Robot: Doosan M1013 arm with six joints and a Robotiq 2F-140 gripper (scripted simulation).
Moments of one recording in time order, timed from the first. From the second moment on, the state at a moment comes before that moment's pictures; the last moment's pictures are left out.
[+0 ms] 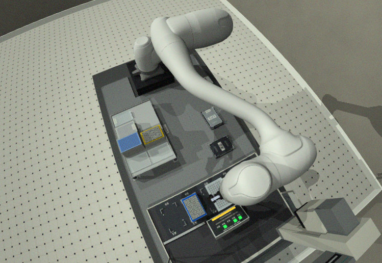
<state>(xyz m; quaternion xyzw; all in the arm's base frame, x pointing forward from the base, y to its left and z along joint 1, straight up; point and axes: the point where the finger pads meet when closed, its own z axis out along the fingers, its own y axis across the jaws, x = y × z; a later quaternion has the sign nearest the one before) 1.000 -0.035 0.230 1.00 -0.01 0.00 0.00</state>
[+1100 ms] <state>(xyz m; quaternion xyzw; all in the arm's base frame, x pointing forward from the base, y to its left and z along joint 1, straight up) 0.977 -0.034 0.247 1.00 -0.01 0.00 0.00</state>
